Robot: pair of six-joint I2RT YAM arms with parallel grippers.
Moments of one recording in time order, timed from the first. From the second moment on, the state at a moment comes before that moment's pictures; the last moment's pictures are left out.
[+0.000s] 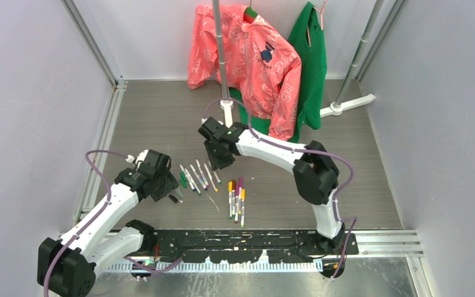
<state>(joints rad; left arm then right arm) -0.40 0.93 0.61 -0.83 -0.21 -1.00 0.93 2.03 1.66 -0.78 0.02 0.55</state>
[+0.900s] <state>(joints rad) -0.40 0.80 0.64 -0.78 -0.06 -0.97 1.15 1.47 1.03 -0.76 0.28 0.91</state>
